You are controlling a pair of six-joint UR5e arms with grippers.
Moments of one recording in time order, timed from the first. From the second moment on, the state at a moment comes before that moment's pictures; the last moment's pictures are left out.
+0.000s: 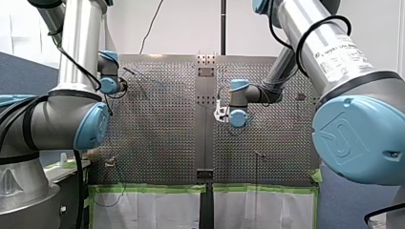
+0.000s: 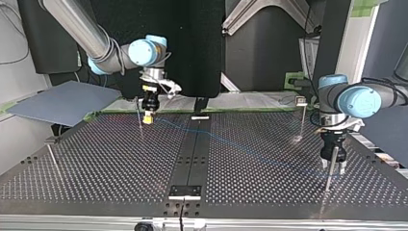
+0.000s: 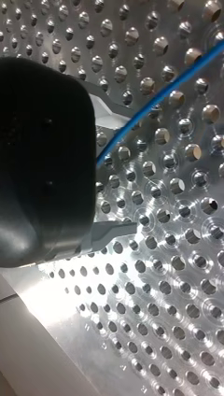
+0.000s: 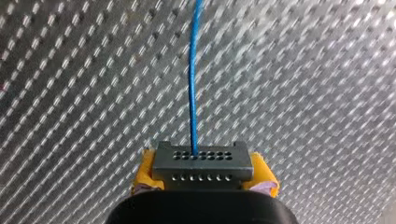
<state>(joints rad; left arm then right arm) 0.23 -1.80 -1.76 -2.56 -1.47 -2.14 2.19 -0.95 1.61 -0.76 1.94 1.58</state>
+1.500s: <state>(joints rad) 0.23 -1.80 -1.76 -2.56 -1.47 -2.15 1.96 -0.52 1.83 -1.20 1.95 1.67</state>
